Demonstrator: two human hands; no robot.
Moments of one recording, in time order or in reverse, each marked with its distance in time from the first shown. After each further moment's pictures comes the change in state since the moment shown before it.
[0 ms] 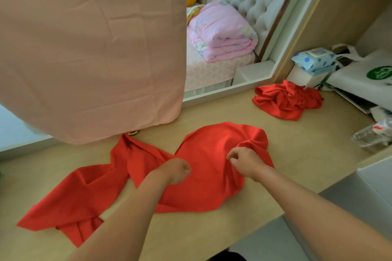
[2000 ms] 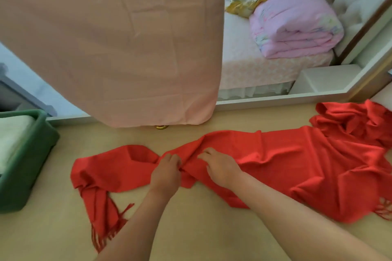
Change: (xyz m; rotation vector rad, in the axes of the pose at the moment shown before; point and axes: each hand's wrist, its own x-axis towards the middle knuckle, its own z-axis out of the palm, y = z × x) left_hand 0.018 -0.034 0.030 -0.064 0.717 -0.336; right_hand 0.094 -0.071 0.051 -0.273 -0.236 -0.740
